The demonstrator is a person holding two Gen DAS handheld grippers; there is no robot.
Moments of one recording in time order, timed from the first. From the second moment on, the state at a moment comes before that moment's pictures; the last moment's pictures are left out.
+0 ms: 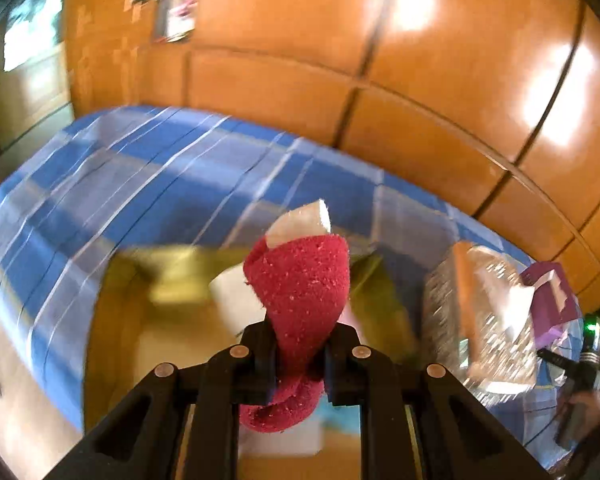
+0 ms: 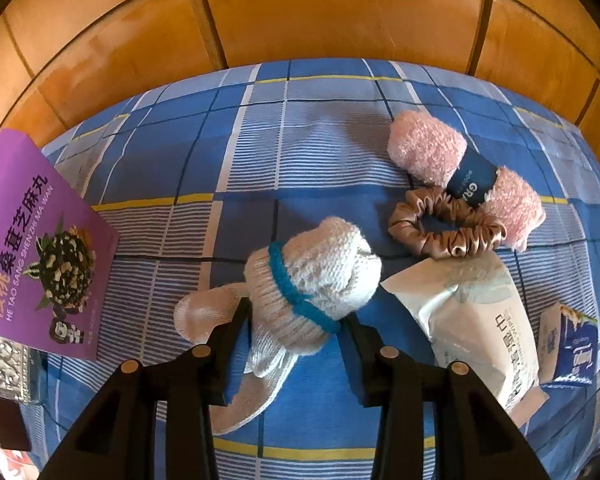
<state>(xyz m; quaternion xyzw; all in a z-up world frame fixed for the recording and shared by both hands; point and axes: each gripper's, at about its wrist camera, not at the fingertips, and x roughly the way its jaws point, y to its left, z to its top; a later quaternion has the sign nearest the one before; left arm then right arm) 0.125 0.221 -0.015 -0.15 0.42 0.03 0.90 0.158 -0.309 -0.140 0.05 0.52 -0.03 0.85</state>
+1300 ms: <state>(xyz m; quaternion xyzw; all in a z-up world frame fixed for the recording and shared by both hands) 0.018 0.189 -0.029 -0.02 0.37 0.09 0.93 0.162 -0.302 -0.105 0.02 0.49 -0.07 0.87</state>
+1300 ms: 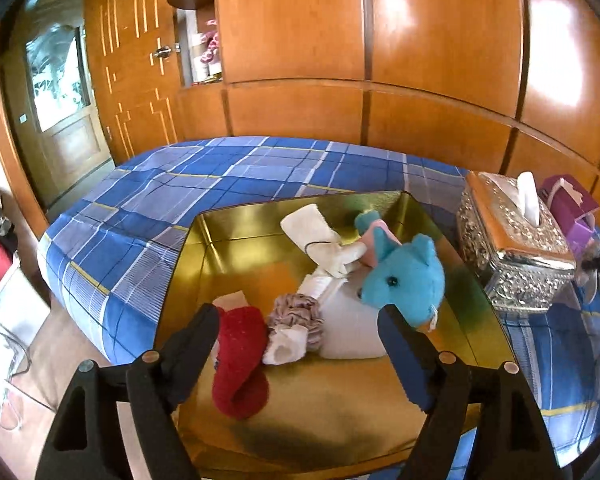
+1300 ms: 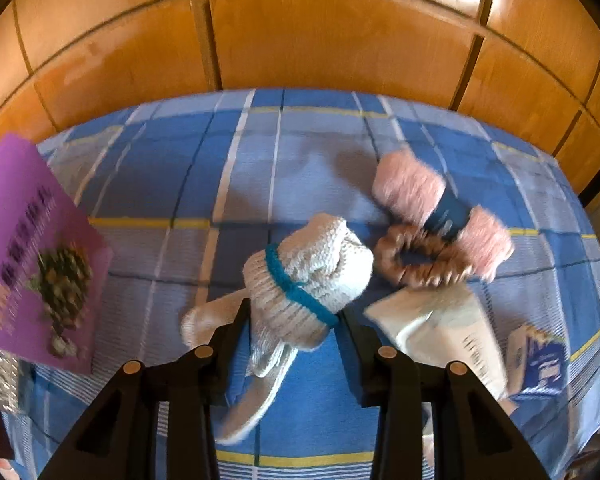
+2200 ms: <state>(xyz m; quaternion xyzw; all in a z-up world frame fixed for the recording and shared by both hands) 0.015 0.171 -0.037 -0.01 0.37 0.07 0.92 0.131 -0.074 0.109 -0.11 0.28 0.22 0.93</state>
